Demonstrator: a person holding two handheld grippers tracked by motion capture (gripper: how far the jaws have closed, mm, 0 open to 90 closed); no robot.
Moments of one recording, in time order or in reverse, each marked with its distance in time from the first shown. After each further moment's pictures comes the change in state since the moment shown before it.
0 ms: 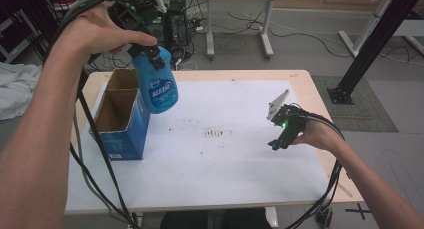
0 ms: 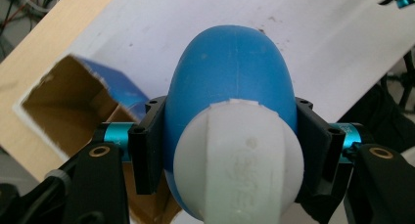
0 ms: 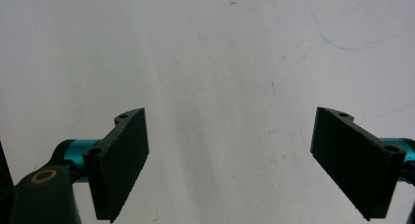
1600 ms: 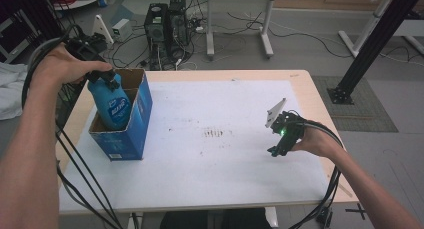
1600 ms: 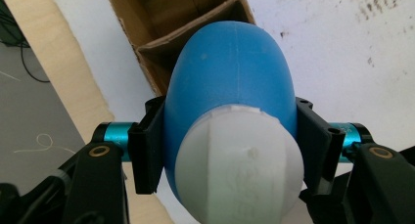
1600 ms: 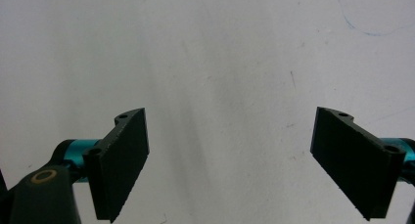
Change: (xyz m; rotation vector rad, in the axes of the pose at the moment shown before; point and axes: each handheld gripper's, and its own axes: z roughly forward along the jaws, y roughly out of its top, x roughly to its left) left arm 0.093 -0.082 0.067 0.130 0.095 -0.296; right arm 0.011 -0.007 0.016 0.025 -0.003 -0.003
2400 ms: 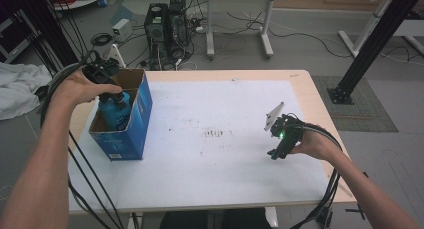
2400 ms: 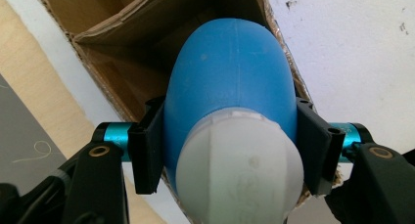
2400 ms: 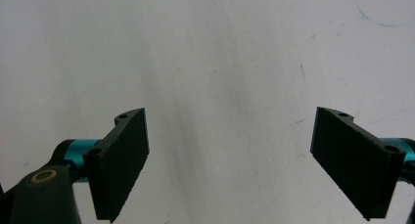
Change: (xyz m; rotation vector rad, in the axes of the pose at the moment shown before) left arm -0.005 -0.009 0.058 0.051 -0.020 0.090; right arm 0.005 -0.002 0.008 0.022 -0.004 -0.001
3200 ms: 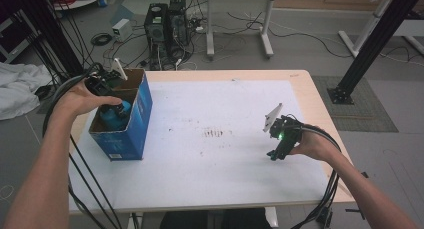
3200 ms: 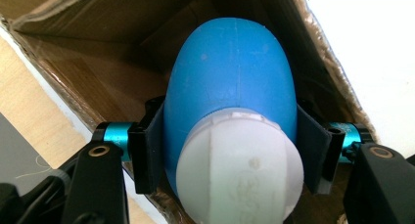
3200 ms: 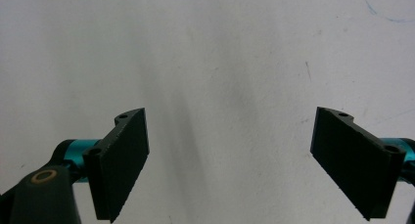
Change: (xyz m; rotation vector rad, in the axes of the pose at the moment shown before) left arm 0.003 -0.012 0.029 0.005 -0.018 0.077; right arm 0.001 0.000 0.005 0.013 0.007 0.003
